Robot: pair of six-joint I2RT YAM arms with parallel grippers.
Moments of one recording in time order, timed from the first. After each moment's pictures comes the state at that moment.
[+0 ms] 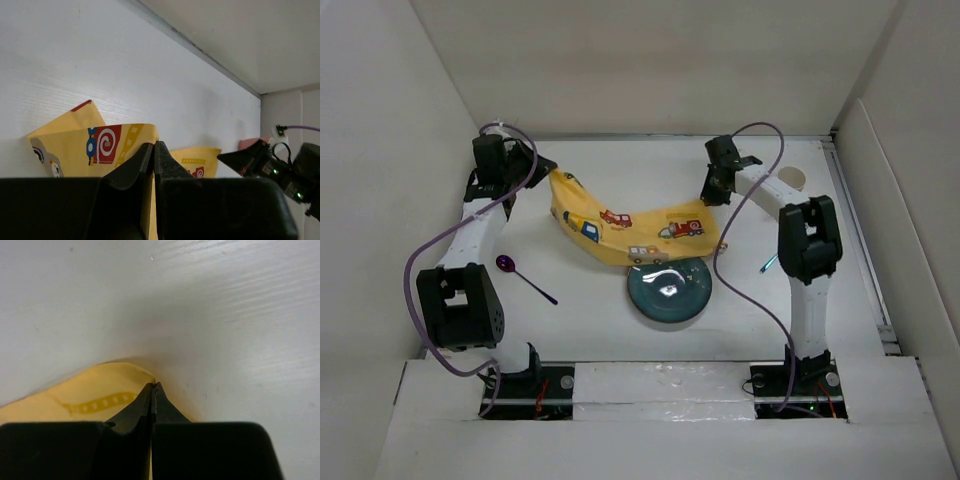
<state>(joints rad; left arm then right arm) 0.07 1.52 1.18 -0.11 0.37 -0.70 0.33 2.17 1.75 -0.61 0.14 0.61</state>
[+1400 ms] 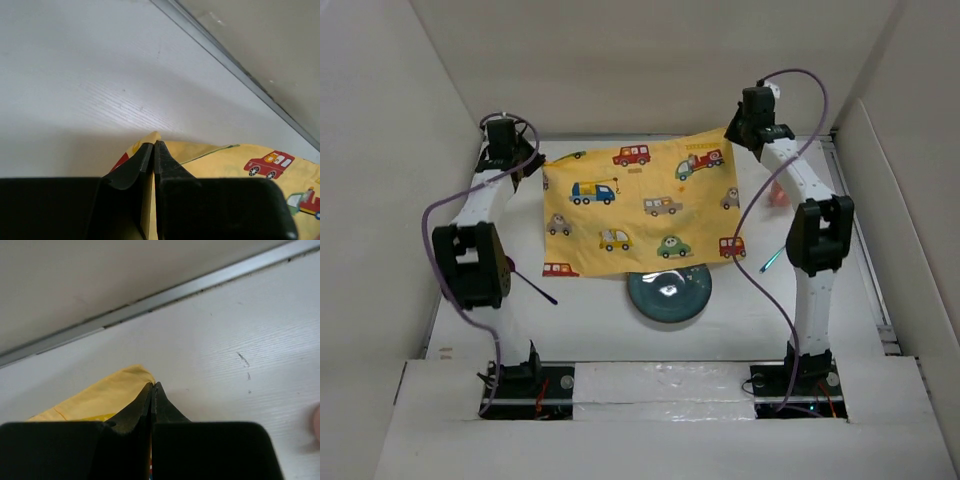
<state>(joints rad) 0.06 1.75 1.44 -0.23 0.07 -0.67 0.19 2.12 2.02 -0.38 0.20 0.50</state>
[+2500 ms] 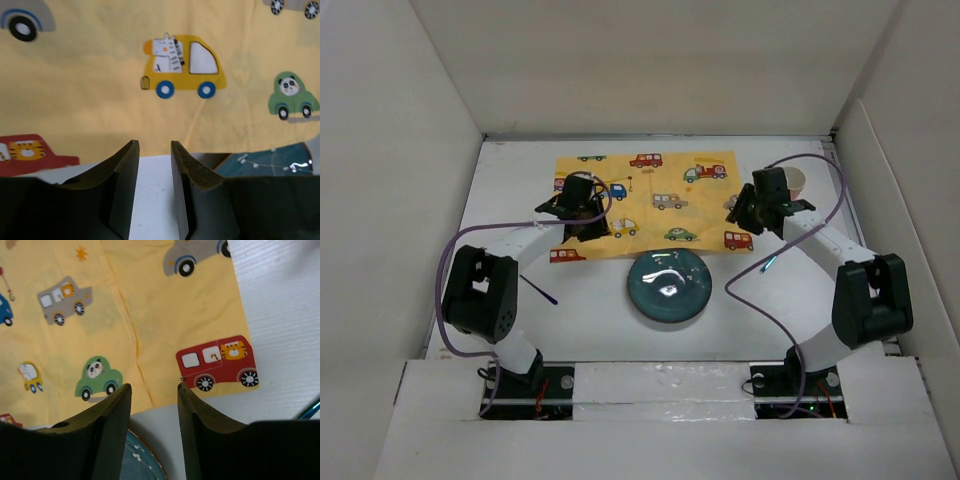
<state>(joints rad) -0.38 1.61 1.04 -0.35 0.06 -0.55 0.23 1.52 1.05 -0.34 0.04 0.66</state>
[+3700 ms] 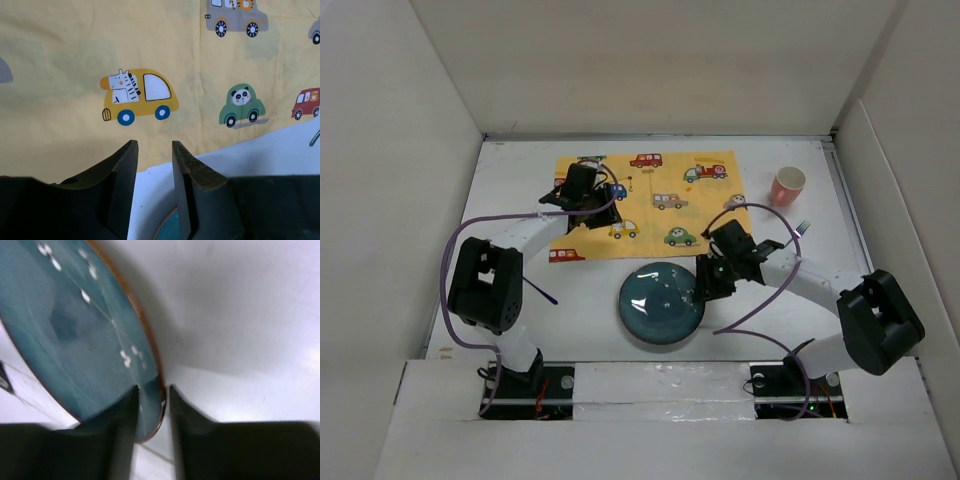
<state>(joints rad) -0.36 1.66 1.13 -0.29 0.16 -0.53 0.56 1.43 0.77 -0.43 -0.31 0.52</state>
